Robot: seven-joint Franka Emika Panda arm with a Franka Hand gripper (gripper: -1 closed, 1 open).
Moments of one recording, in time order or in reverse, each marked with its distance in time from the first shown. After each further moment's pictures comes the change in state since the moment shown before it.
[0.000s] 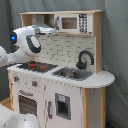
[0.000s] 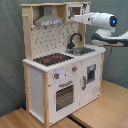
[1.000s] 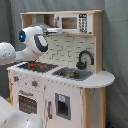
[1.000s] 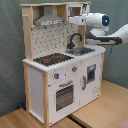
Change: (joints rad) arm -0.184 0.081 0.122 0.114 0.000 0.000 -0.083
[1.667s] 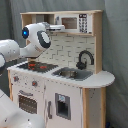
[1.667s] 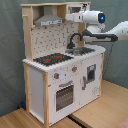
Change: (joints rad) arm -0.119 0.053 0.080 0.126 0.002 -0.022 0.024
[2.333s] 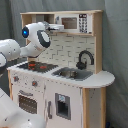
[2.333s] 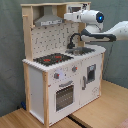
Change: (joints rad) arm -0.040 0.003 0.035 0.042 0.002 -0.005 0.013
